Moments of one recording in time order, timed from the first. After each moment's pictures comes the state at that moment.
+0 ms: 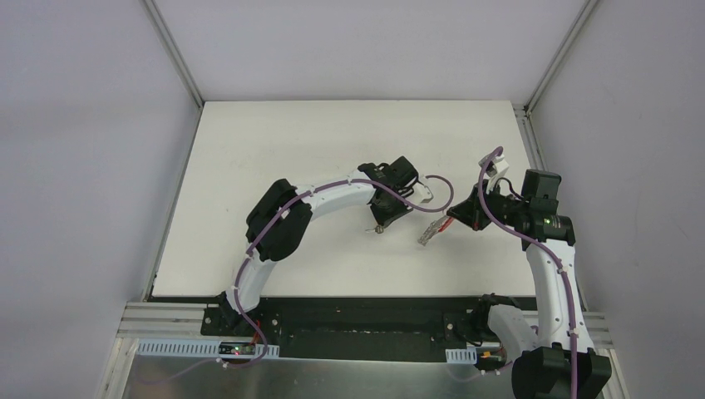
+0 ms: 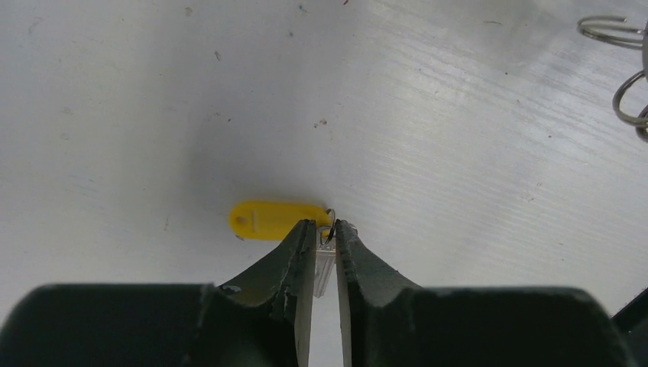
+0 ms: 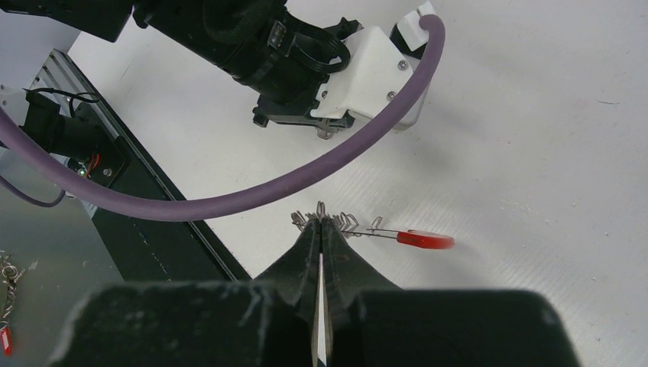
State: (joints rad) left arm -0.91 2.15 1.70 -0.73 0.12 0.27; right arm -0.11 0.90 0.85 -0.74 -0.93 -0.24
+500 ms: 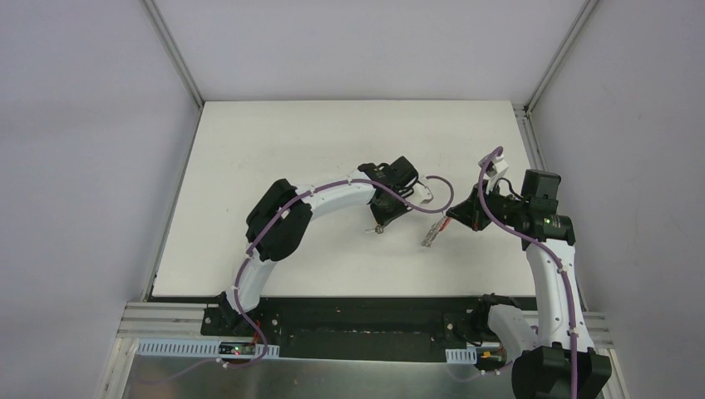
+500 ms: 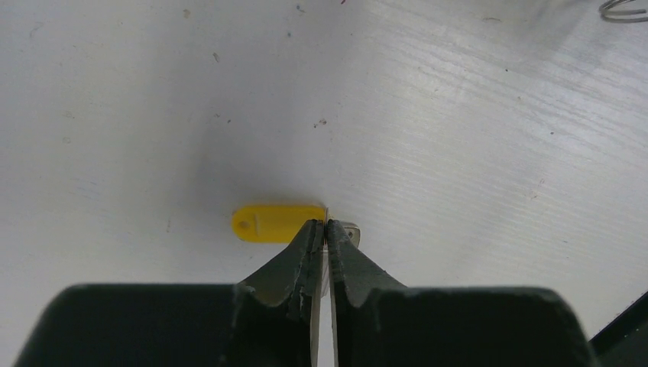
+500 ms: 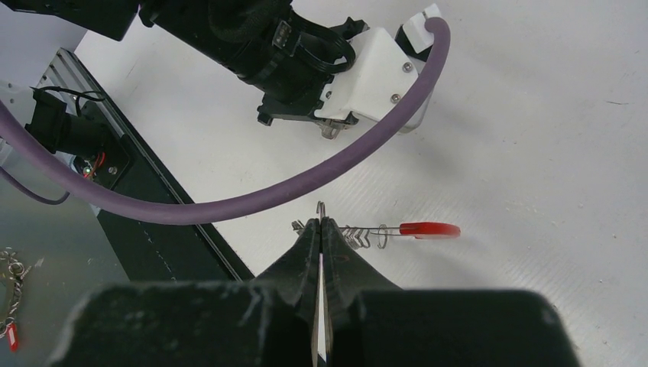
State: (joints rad) left arm -0.91 2.15 1.70 -0.73 0.12 0.29; right arm -0.11 0.90 0.85 -0.75 -0.94 -0.24
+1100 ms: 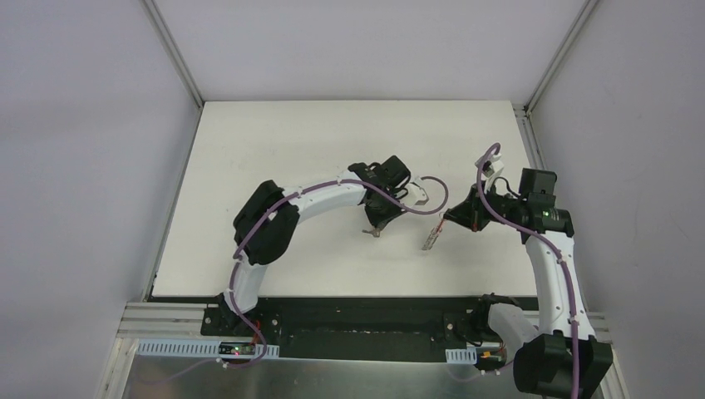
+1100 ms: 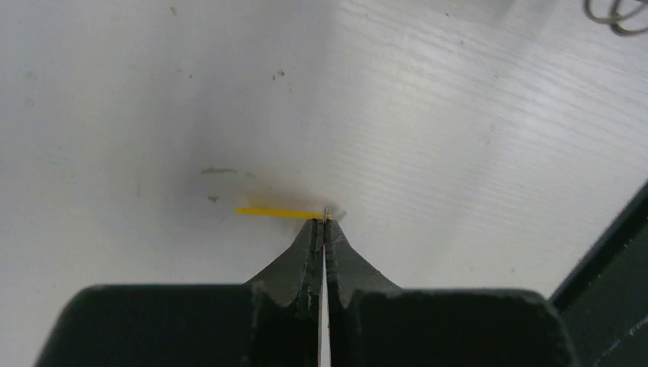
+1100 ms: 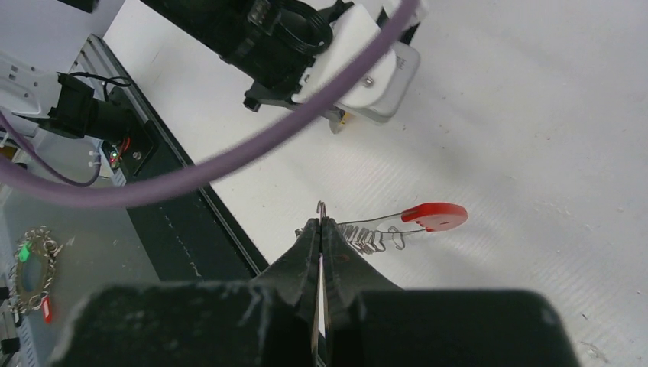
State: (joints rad) left arm -0.90 2.08 1.63 -0.73 0.19 0.29; right arm -0.11 0.95 0.86 -0.79 -0.99 -0.27
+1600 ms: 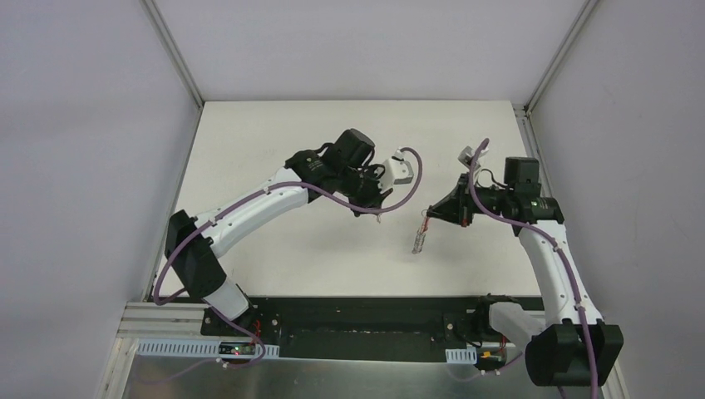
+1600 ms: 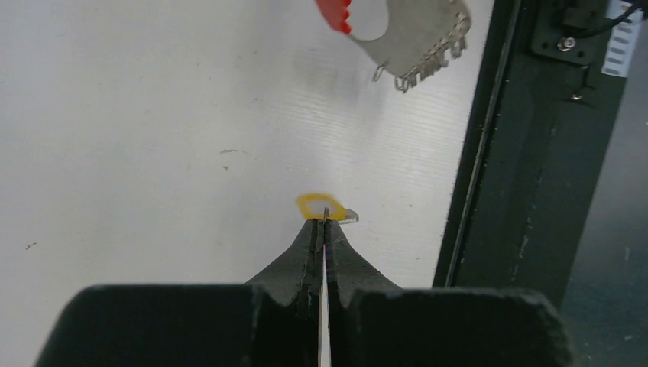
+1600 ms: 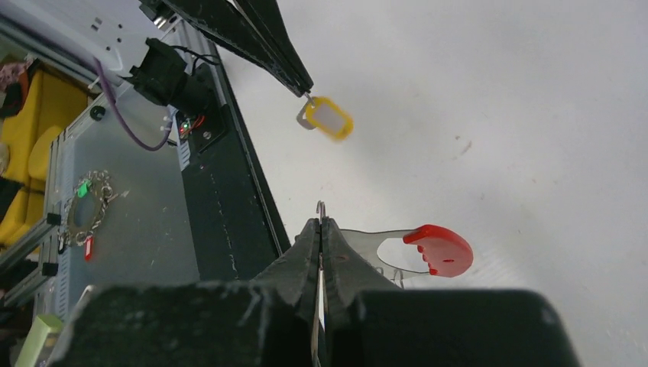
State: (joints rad) left arm -0.85 1.60 1.50 -0.74 0.38 0.34; right arm 0.00 1.02 0.91 -0.75 -1.17 -0.30
